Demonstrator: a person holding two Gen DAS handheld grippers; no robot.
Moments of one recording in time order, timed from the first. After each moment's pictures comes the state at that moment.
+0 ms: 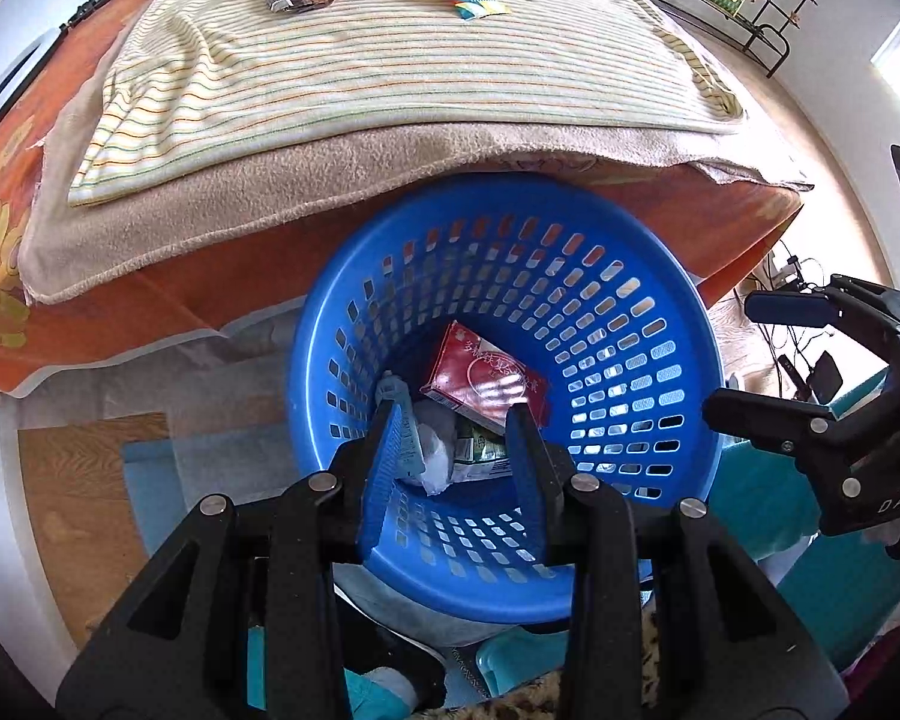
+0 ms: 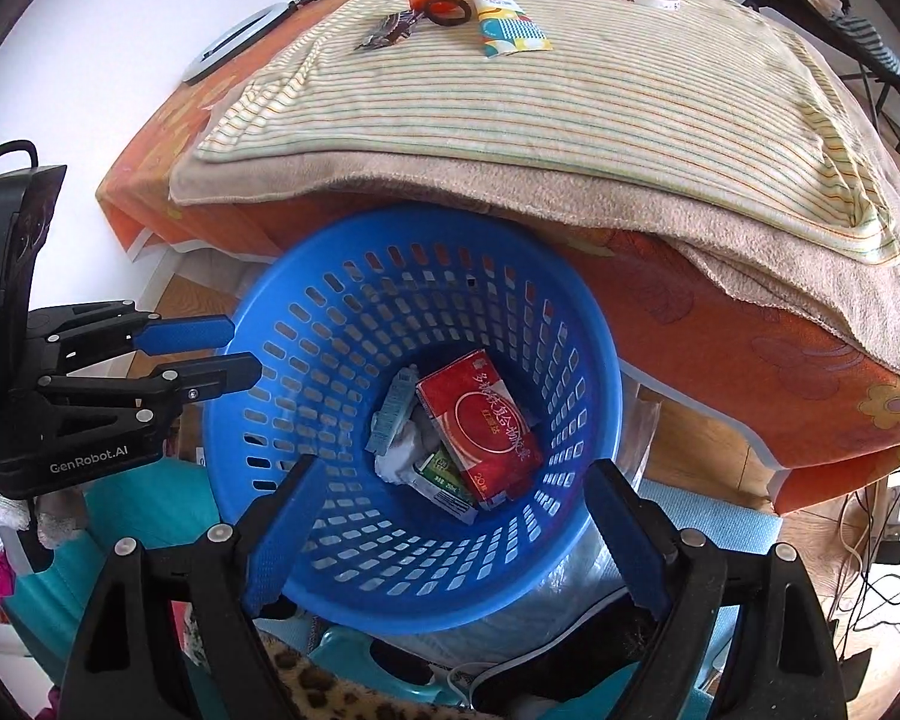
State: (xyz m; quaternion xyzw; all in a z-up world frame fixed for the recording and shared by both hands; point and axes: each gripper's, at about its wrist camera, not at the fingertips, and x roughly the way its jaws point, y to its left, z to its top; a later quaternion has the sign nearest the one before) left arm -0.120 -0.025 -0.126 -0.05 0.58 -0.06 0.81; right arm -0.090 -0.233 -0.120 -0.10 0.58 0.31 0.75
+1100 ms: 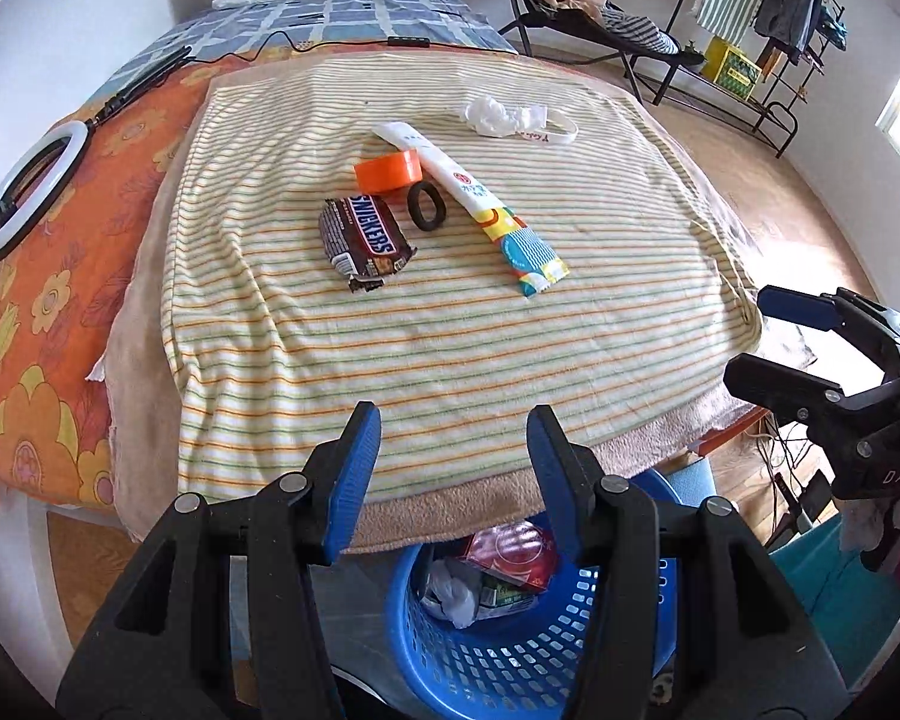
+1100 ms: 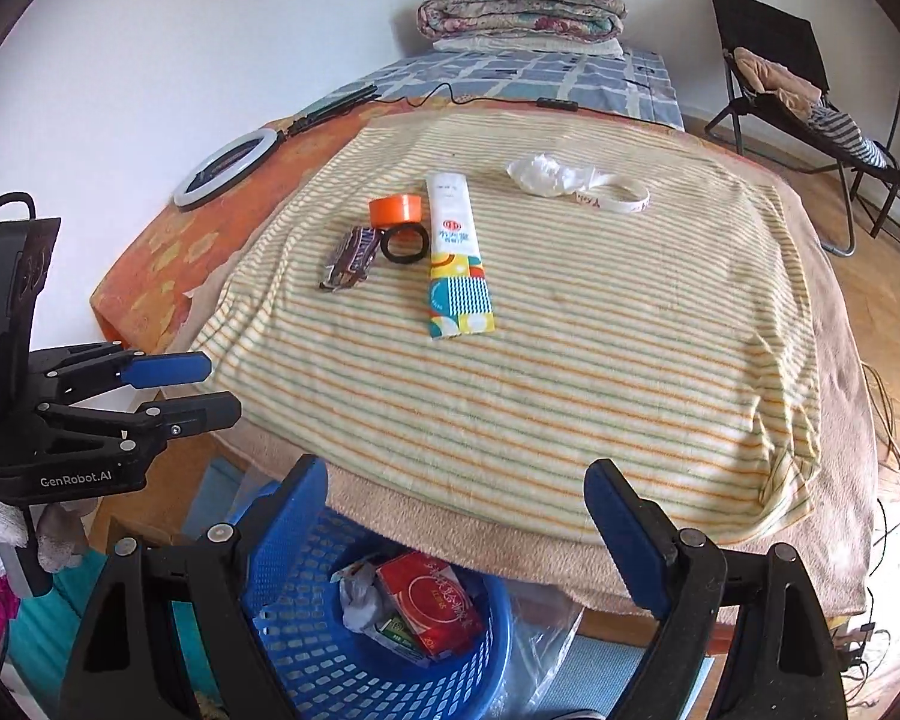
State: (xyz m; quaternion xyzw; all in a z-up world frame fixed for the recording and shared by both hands) left arm -0.015 0.024 -0.036 -0.07 0.50 -0.03 0.86; right arm 0.011 -0.211 -0.028 -0.09 0.47 0.31 0.82
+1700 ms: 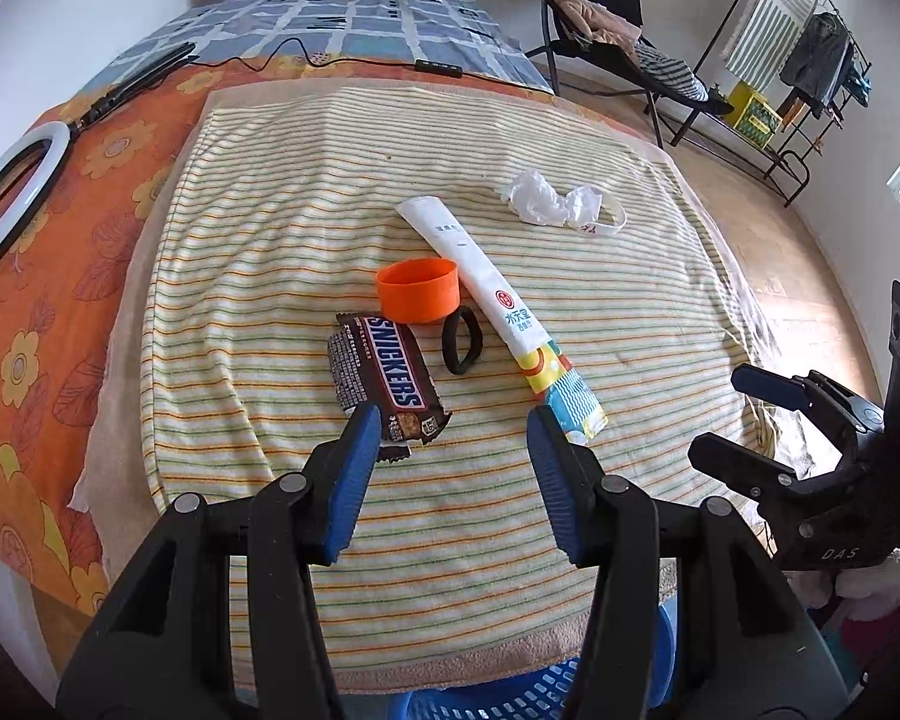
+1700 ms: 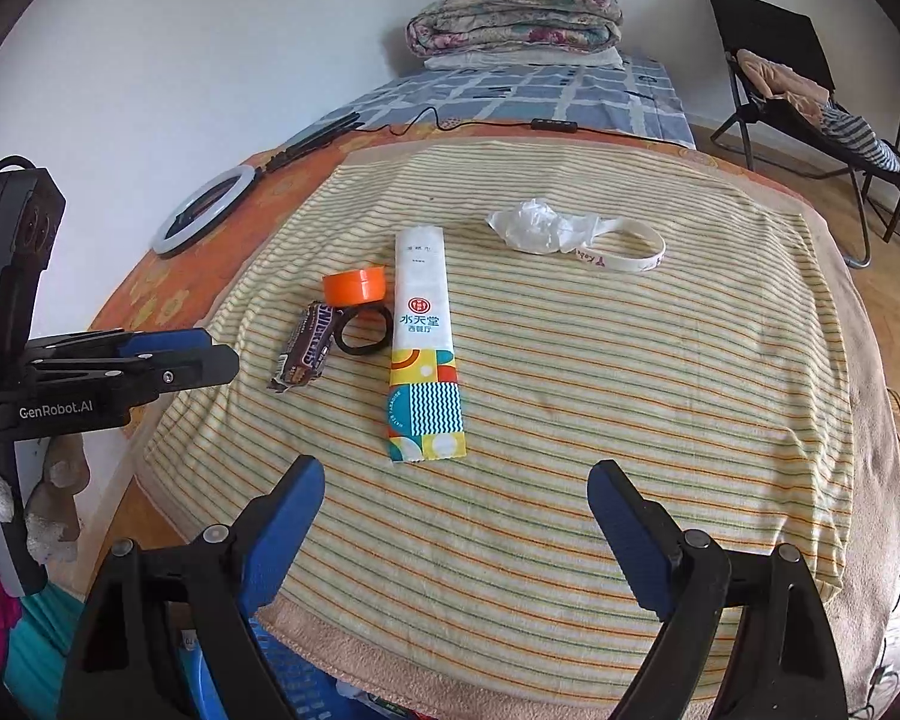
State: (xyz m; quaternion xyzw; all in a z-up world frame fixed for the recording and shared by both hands) left arm 0.080 0.056 -0.034 -0.12 0.49 -0.03 0.86; right arm 0.093 -0.187 -0.042 -0.07 0.46 0.32 0.83
